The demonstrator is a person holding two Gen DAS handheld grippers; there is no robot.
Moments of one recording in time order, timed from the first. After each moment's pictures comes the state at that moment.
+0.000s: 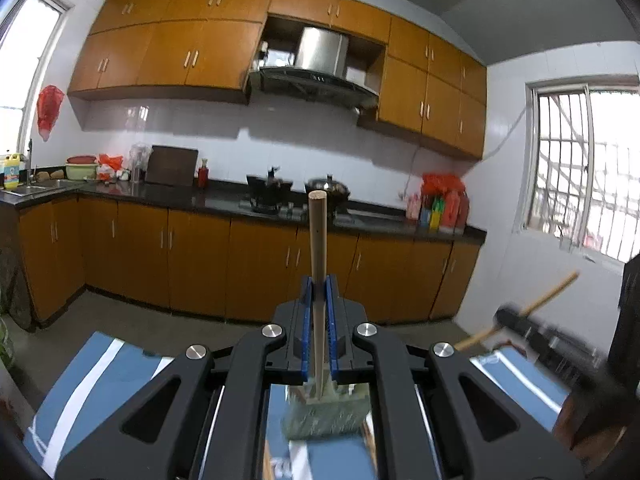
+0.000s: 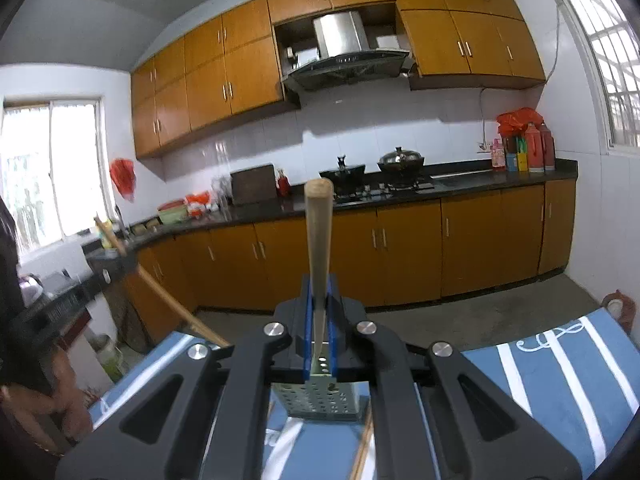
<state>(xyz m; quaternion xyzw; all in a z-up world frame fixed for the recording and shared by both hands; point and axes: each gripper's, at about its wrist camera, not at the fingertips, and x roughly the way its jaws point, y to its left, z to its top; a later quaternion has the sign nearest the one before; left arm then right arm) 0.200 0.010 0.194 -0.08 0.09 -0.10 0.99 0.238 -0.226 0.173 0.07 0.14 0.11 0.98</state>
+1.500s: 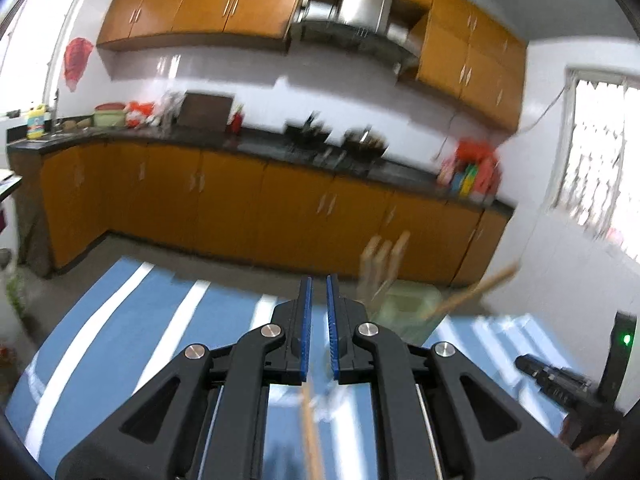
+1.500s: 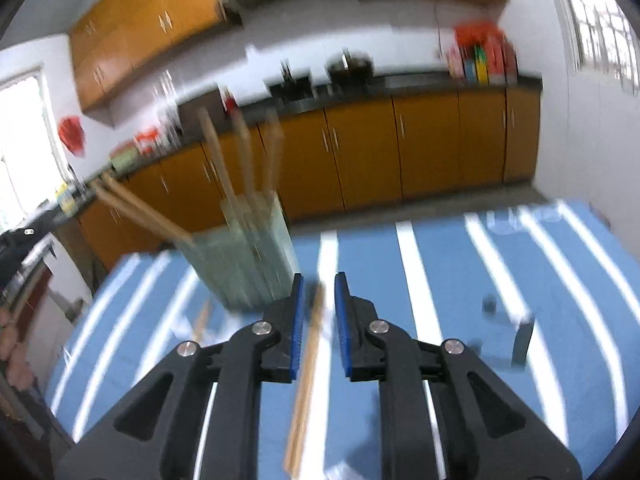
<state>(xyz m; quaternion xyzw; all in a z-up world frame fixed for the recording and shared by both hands) 0.191 0.061 0.099 -0.10 0.20 -0.05 0.97 0.239 -0.261 0.010 0.11 0.33 0.04 0.94</state>
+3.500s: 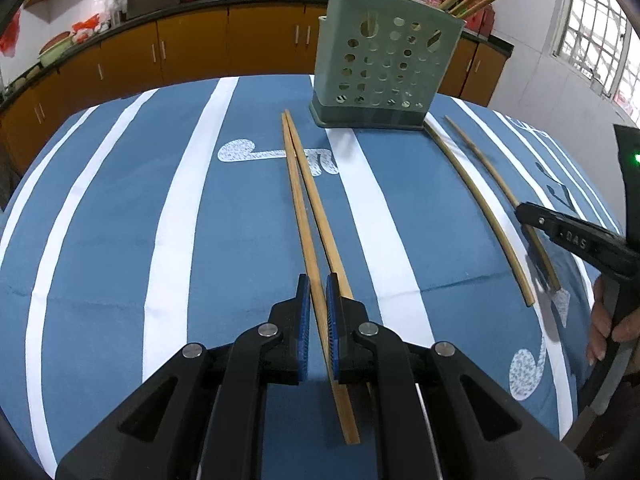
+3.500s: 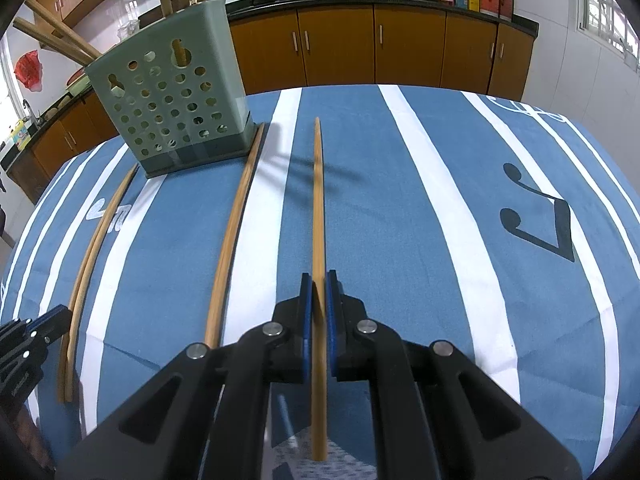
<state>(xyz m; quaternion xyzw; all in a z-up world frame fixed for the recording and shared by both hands) 0.183 0.009 -0.070 0.00 0.44 -0.10 0.89 0.250 -0.241 -0.092 0.06 0.43 0.00 0.90</state>
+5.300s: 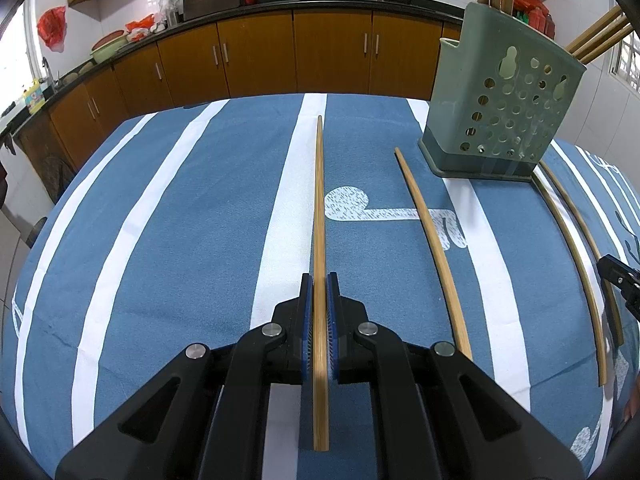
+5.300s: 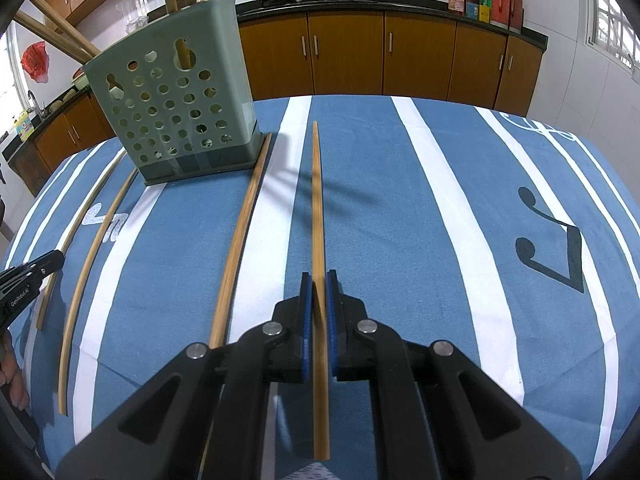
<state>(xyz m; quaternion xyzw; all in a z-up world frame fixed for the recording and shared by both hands) 0.242 0.049 -0.072 0.01 0.43 0.01 0.90 0.268 -0.238 -0.091 0.04 0.42 0.01 0.91</state>
